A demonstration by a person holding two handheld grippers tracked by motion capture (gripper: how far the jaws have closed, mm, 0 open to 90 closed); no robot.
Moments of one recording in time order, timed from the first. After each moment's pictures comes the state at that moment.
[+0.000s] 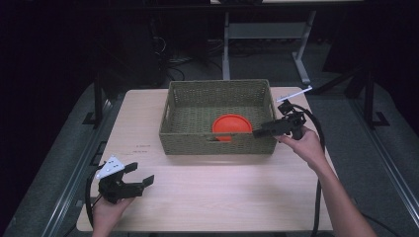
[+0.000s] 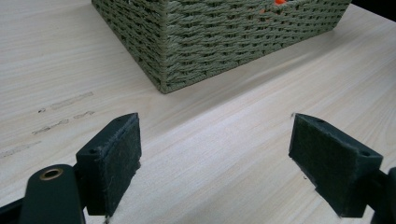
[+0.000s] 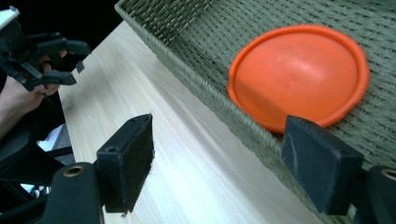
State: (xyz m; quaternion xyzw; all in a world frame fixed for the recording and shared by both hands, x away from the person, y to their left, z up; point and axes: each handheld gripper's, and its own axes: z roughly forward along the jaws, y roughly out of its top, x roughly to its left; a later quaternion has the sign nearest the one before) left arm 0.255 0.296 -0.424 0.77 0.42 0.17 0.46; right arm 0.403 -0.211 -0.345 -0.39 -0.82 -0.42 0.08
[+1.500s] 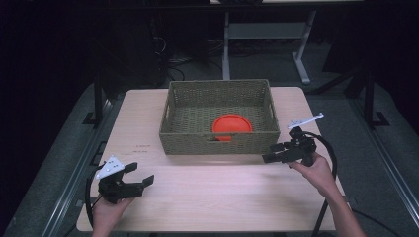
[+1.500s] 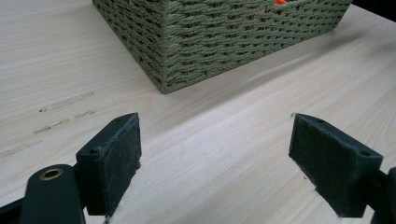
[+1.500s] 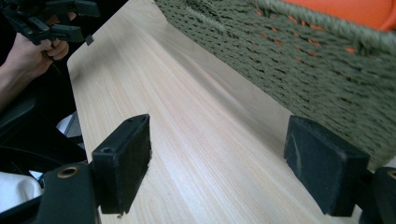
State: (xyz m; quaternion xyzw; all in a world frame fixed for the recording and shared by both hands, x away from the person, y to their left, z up) left arm 0.254 0.297 -0.423 0.77 0.42 0.17 0.46; right arm 0.353 -0.239 -0.392 -0.37 -0.82 -0.44 0.09
